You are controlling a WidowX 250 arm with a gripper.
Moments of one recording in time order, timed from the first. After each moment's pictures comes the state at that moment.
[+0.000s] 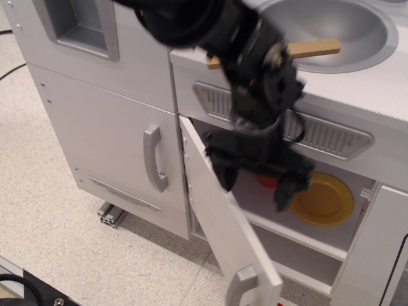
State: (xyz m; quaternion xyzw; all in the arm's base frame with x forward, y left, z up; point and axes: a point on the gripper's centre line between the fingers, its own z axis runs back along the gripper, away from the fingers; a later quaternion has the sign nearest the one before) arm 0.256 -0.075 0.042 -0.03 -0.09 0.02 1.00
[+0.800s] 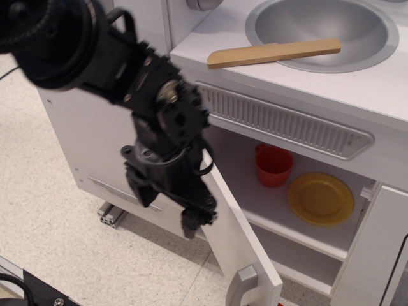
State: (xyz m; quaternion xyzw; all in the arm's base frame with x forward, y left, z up) arm 0.202 -0.005 0.022 0.04 -0.09 -0.06 0.99
